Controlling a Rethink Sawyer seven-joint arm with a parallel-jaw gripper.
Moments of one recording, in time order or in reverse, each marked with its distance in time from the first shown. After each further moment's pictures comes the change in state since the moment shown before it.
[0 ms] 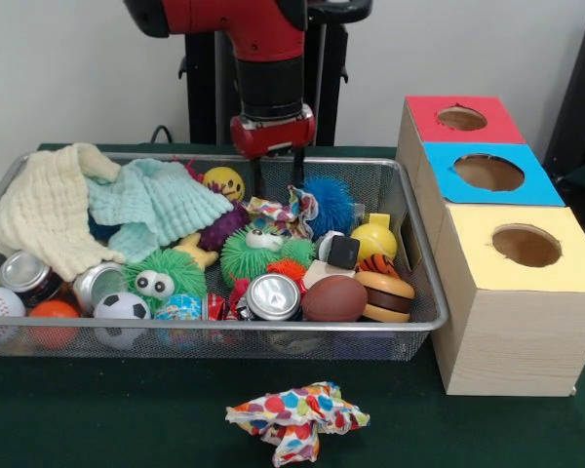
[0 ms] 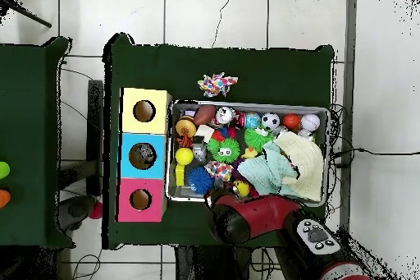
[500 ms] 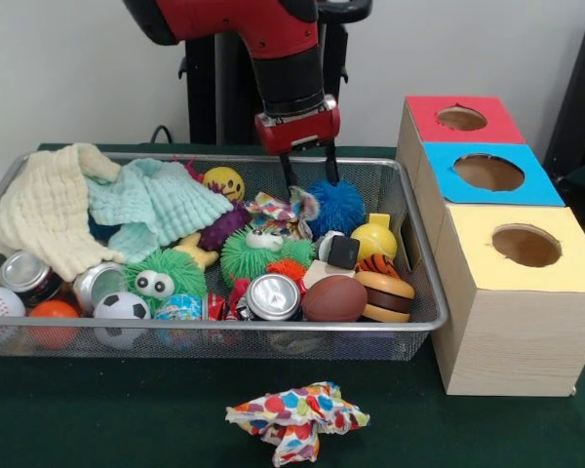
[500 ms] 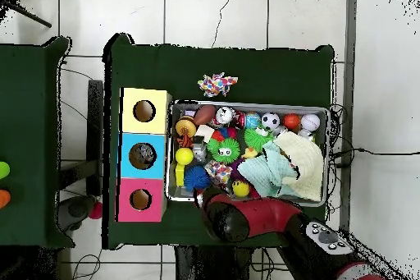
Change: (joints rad) arm -0.108 0.007 0.144 0.086 0.131 0.000 0.000
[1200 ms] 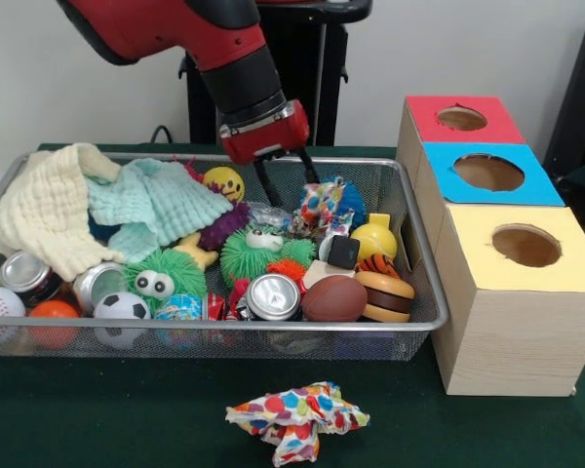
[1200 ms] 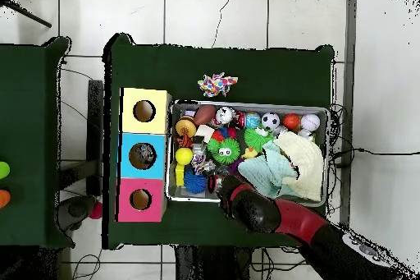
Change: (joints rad) arm -0.323 0.102 0.213 0.043 0.216 -0.002 0.000
